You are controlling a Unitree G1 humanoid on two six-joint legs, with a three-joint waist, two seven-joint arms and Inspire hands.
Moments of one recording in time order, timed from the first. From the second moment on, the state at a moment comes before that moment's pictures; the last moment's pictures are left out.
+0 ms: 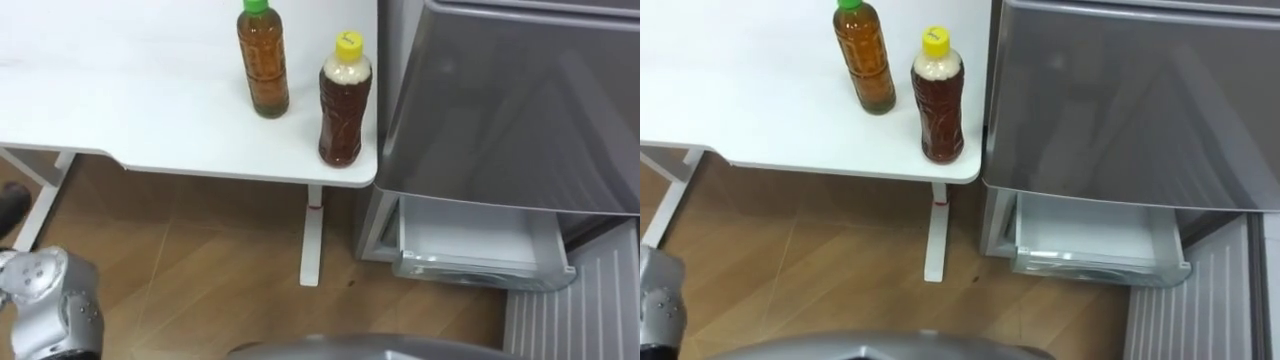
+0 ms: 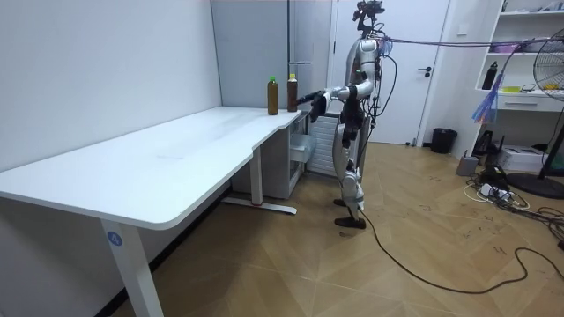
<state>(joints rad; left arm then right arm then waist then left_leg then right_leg) 0.17 0.25 0.39 0.01 -0.36 -0.04 0.93 0.16 -0.25 0.00 1.25 -0.16 0.15 0.09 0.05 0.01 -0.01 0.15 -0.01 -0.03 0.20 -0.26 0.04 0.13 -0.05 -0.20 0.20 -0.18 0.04</state>
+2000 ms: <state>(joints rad) 0.03 0.27 0.05 -0.45 -0.31 0.09 -0.06 0.09 -0.27 0.02 1.33 -0.20 0.13 0.26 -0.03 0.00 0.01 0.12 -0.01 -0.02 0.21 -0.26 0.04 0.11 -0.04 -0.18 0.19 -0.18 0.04</state>
